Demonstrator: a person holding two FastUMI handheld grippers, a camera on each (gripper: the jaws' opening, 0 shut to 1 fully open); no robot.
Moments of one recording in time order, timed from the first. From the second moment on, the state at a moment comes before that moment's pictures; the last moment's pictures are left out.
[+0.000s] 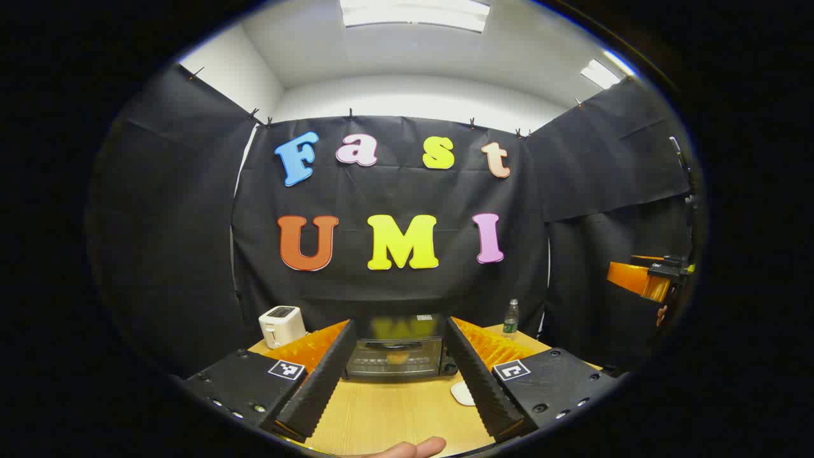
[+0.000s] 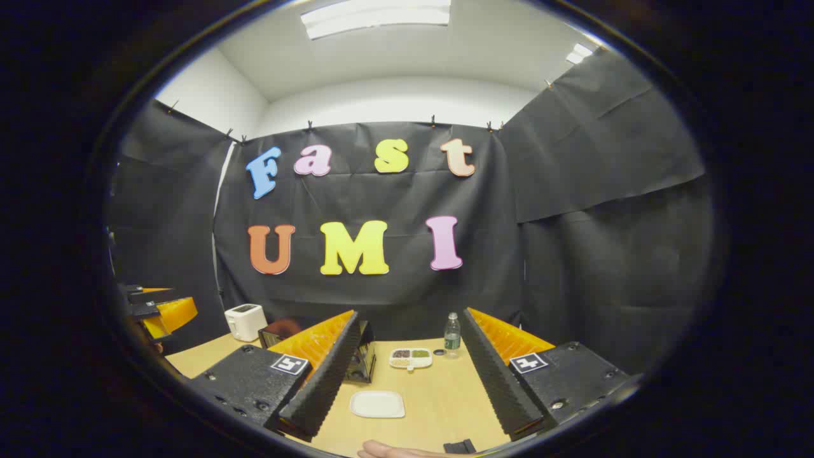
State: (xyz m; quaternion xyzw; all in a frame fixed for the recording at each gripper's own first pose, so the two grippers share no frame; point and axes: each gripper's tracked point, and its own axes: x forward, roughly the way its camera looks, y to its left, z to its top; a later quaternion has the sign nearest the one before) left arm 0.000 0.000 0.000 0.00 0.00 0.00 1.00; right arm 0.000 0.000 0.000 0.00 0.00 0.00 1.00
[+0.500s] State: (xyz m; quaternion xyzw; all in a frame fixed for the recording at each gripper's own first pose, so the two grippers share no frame) left arm -0.001 0.002 -0.014 -0.01 0.01 0.00 1.00; right arm -0.007 0.001 -0.008 0.02 -0.01 0.02 1.00
